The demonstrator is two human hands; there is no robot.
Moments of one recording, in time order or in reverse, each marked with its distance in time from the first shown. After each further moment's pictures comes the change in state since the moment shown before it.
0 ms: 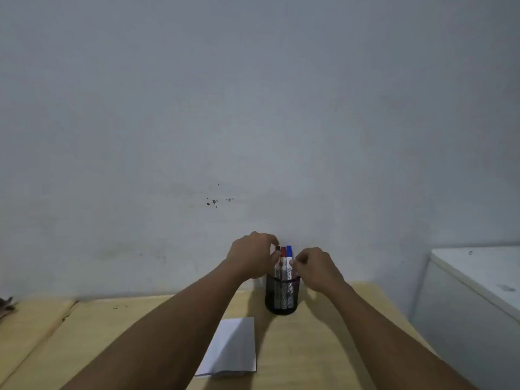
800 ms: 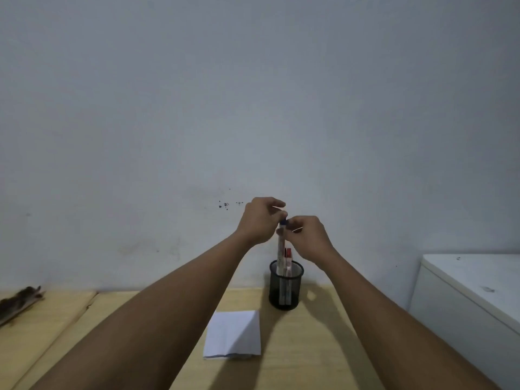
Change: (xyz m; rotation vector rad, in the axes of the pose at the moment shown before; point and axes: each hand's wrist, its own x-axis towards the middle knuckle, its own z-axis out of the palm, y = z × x) left_hand -0.011 0.023 -0.081 -0.656 0.256 -0.093; right_hand -0.040 -0.092 -0.065 0.360 0.078 -0.166
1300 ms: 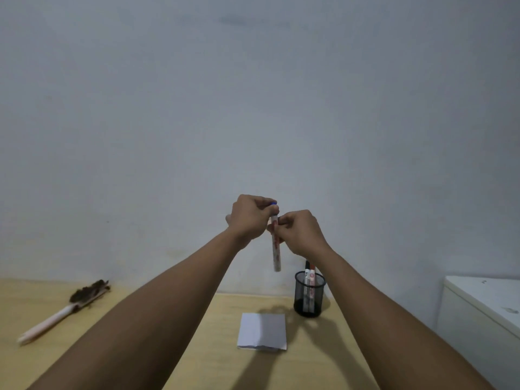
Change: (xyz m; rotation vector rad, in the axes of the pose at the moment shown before) left_hand -0.071 0.042 -0.100 -0.107 0.230 -0.114; right_hand -0.061 -0.108 0.013 0.043 -0.076 -0.133
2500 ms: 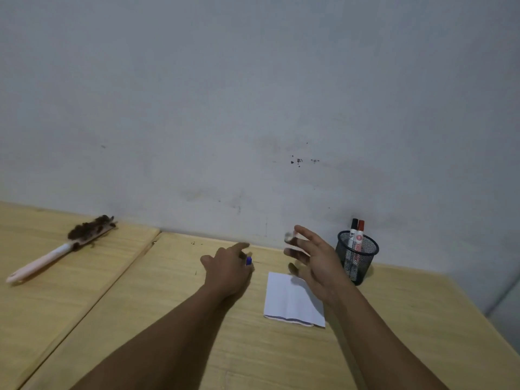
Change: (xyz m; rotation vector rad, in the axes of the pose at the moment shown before) left_hand -0.038 -0.283 0.011 0.610 -0.124 -0.307; right_hand 0.006 0.153 0.139 0.896 -0.117 0.554
